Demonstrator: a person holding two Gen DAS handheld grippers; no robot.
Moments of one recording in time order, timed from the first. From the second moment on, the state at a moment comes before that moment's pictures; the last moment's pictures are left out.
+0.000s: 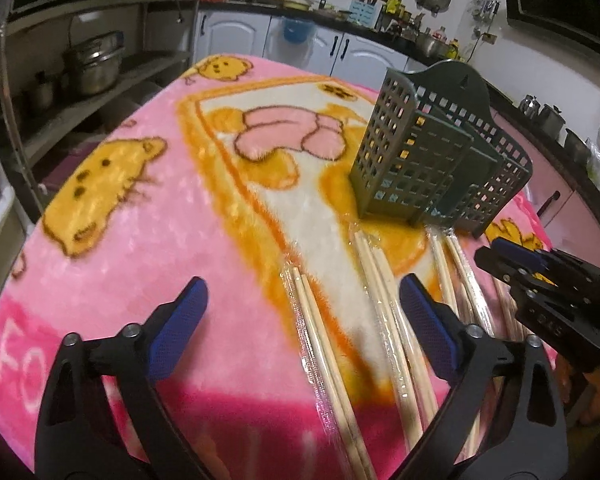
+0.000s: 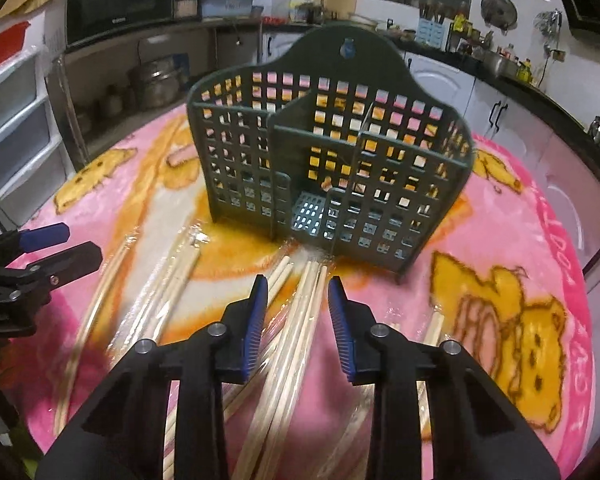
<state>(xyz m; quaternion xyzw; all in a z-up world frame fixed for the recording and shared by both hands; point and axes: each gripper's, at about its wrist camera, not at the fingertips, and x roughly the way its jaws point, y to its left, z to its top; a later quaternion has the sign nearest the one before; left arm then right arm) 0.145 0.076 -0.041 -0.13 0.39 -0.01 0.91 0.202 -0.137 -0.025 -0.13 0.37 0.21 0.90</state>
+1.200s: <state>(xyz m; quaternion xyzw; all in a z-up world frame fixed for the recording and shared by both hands) 0.196 0.091 -0.062 -0.14 0.45 -0.02 0.88 0.234 -0.186 -0.024 -0.02 0.42 0.23 0.87</state>
